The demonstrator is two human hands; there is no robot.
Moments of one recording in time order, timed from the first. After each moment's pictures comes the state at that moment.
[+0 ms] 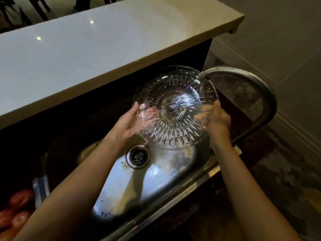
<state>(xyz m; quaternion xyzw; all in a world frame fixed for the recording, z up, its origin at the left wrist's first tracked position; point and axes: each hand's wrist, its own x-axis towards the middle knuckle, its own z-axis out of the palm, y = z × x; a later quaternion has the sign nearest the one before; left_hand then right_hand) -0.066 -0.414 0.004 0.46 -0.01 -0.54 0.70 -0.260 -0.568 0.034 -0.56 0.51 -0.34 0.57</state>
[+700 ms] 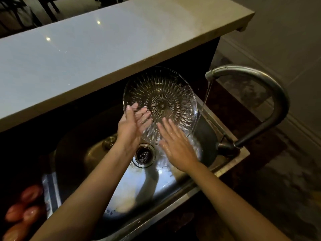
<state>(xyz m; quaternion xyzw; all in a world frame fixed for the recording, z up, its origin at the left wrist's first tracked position) -0.107 -0.404 0.031 0.56 0.04 -0.30 0.77 -0.242 -0.485 -0.034 -0.97 0.15 -0.04 0.20</state>
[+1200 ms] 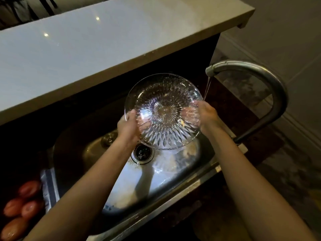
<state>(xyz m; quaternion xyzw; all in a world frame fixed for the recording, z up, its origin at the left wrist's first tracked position) -0.100 -0.396 0.006 0.61 0.13 -0.31 0.72 -0.228 -0.573 0.012 -0.53 0.44 -0.19 0.69</state>
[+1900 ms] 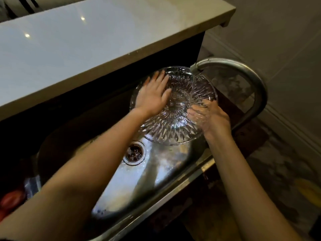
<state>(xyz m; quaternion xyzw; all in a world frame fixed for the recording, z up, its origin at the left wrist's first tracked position) -0.089 -0.503 0.022 0.85 -0.51 -0.02 0.12 -0.269 -0.553 0.067 -0.37 0.47 -0.33 0.74</state>
